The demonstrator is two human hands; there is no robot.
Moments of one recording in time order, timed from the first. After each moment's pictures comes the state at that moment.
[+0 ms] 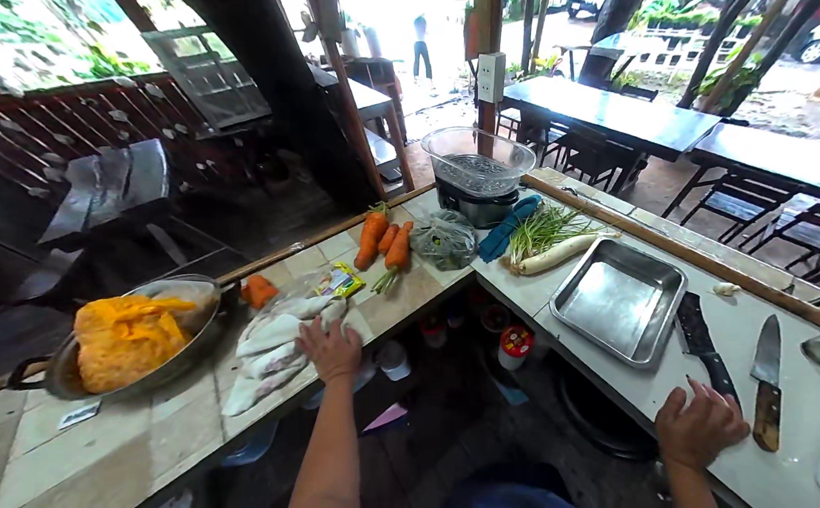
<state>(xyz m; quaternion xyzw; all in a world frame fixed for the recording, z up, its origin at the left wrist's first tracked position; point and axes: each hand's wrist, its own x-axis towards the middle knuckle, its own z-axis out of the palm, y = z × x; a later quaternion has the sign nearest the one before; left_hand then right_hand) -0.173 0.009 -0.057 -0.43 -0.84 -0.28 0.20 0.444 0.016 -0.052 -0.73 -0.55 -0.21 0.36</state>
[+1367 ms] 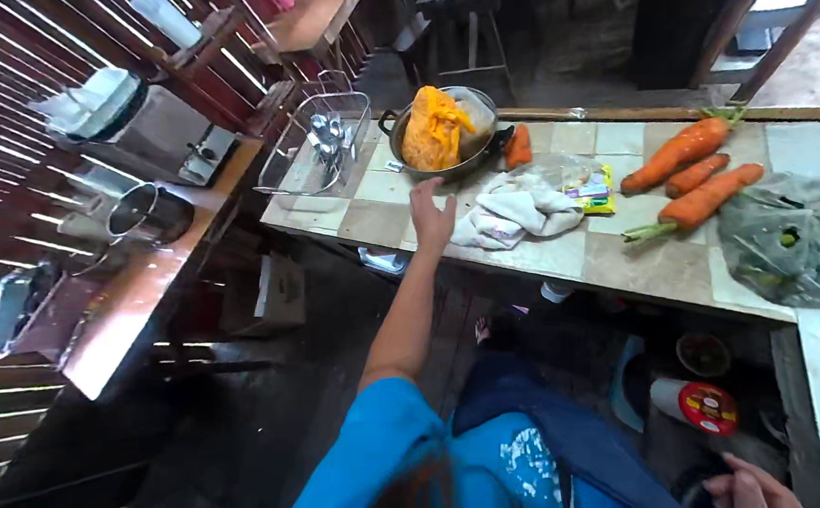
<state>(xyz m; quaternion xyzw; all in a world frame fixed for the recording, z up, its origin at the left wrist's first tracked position) -0.283 -0.129 0.068 -0.16 -0.90 -0.41 0.06 0.202 0.035 0.059 -0.35 -0.71 0.52 0.31</state>
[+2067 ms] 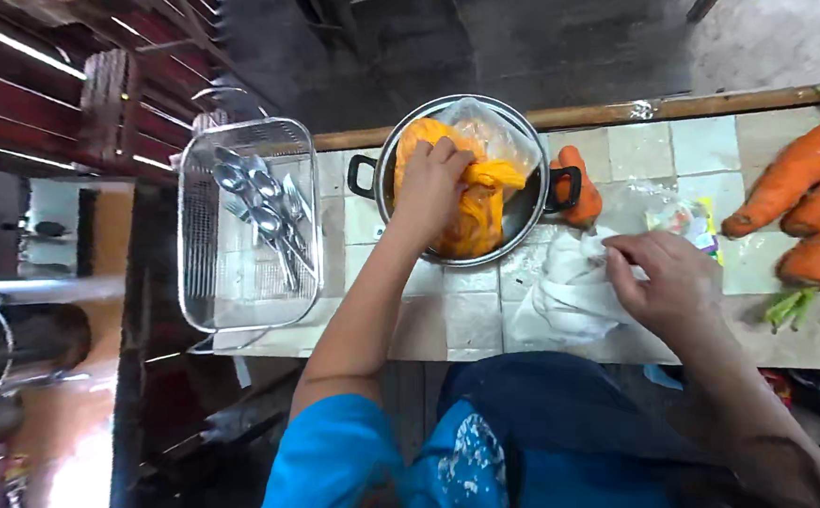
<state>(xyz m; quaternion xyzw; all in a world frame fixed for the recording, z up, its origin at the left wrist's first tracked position) -0.561 -0.096 0.101 -0.51 -0.84 -0.18 -0.06 -0.282 0.065 0.104 -0.15 -0.95 0.18 0.20</state>
